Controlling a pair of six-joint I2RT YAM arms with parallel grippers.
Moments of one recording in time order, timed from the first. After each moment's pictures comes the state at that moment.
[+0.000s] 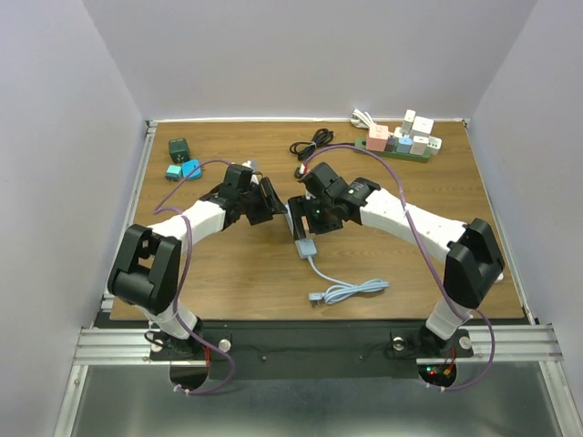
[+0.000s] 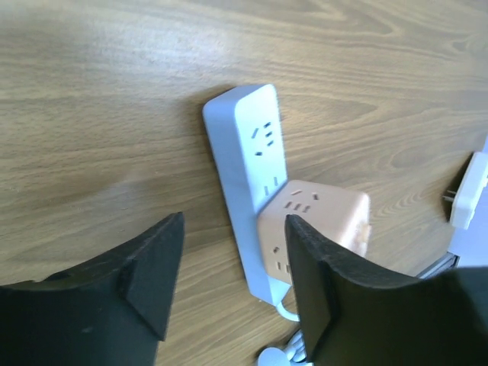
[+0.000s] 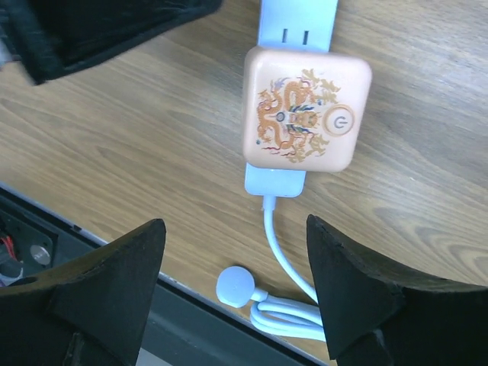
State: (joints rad) left arm -0.41 1.60 0.93 -0.12 0.26 -0.75; right arm 0.80 1.69 1.41 -0.73 -0.06 0.47
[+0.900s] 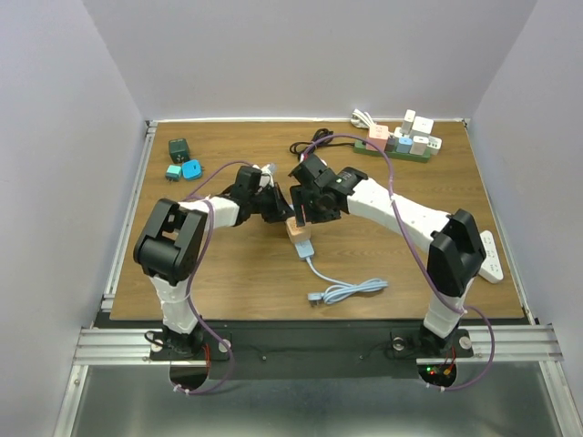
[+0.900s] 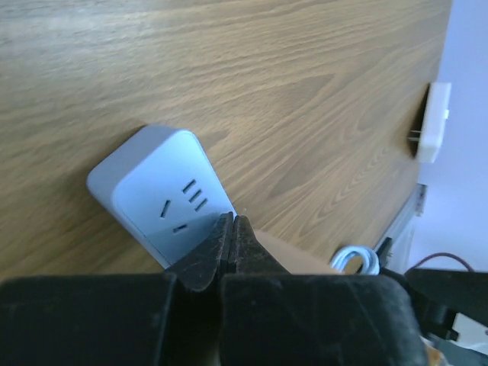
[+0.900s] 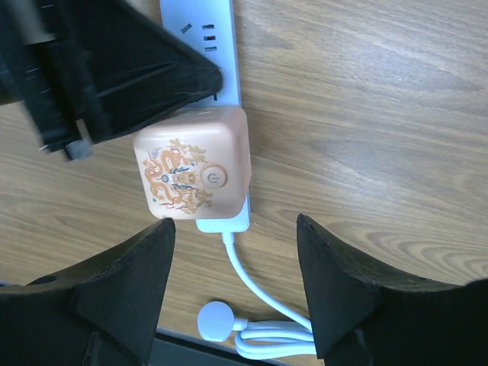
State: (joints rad) left arm -0.41 1.86 0.99 0.15 0.56 -0.72; right arm 0.80 1.81 1.57 -0.83 0.19 0.53
